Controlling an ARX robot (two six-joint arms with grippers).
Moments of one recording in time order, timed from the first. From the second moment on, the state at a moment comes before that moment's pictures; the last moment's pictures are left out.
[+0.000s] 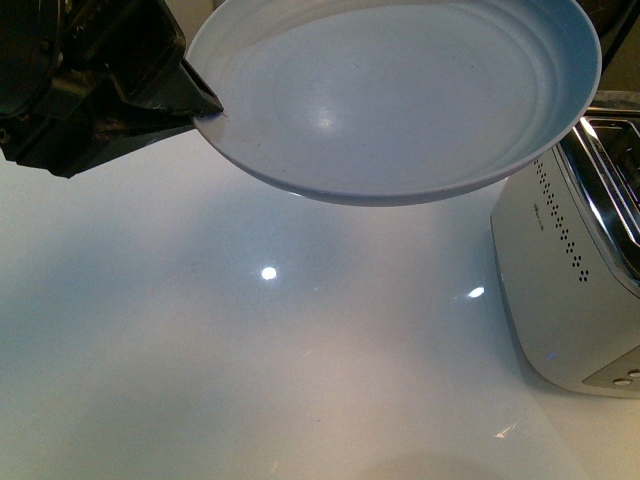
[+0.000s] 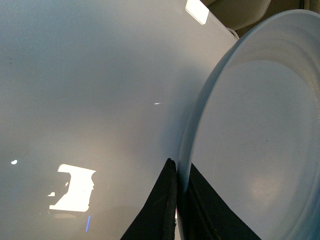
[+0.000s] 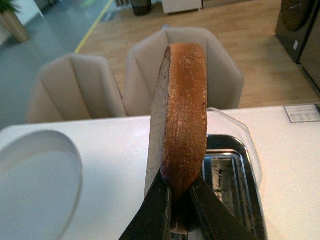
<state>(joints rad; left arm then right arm) -0.45 1.43 0.79 -0.06 0.13 -0.89 0.01 0.75 0.66 -0.15 -0.06 0.13</state>
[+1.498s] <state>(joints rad) -0.45 1.43 0.79 -0.06 0.13 -0.89 0.00 1.14 0.56 0.03 -0.02 -0.12</state>
